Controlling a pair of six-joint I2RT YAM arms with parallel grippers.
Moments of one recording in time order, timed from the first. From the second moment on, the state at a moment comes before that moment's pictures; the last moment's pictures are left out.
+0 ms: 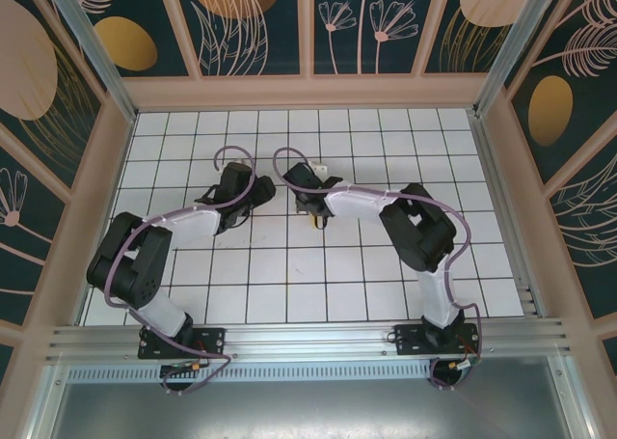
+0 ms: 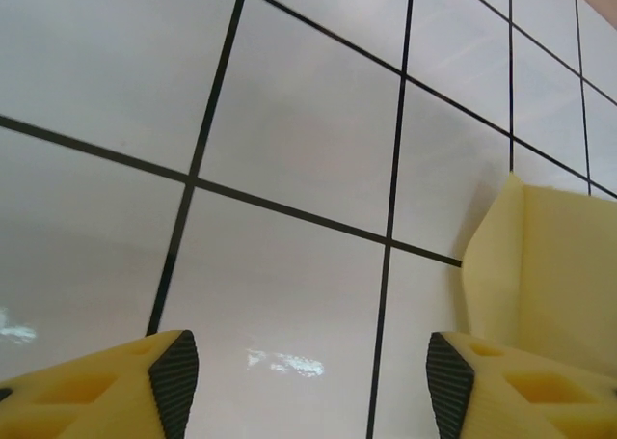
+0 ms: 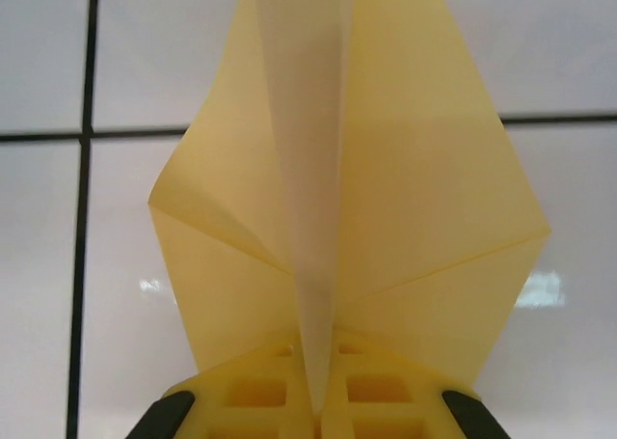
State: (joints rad) left arm -0.43 1.62 0.80 0.11 -0.05 -0.80; right arm 0.81 2.04 1.39 -0.43 0.37 0.69
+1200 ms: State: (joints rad) left arm -0.41 1.45 0.74 -0.05 -0.31 -0.71; right arm 0.69 2.34 1.83 -0.49 0.23 0.51
